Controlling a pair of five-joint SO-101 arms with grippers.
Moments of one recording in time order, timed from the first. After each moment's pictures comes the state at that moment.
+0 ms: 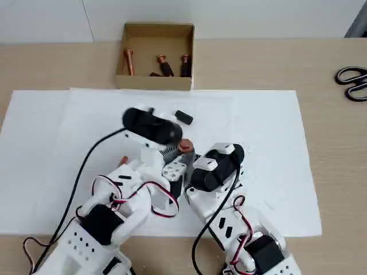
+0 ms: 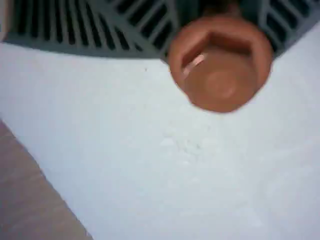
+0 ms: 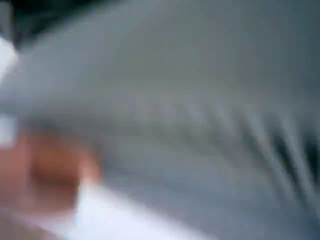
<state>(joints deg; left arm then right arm) 34.8 -62.5 56.7 48.7 20.8 -35.6 -100.9 83.3 43.3 -4.3</state>
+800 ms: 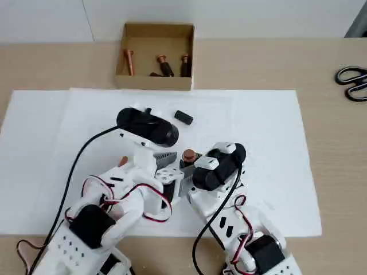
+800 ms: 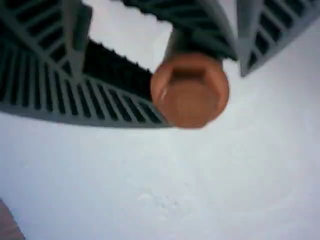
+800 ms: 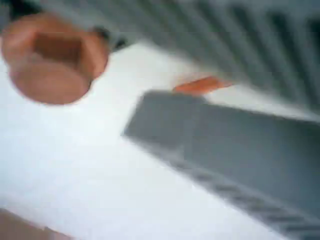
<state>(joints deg) 33.1 -62.6 47.1 65.6 21.4 -35.4 -100.9 83.4 43.3 -4.3</state>
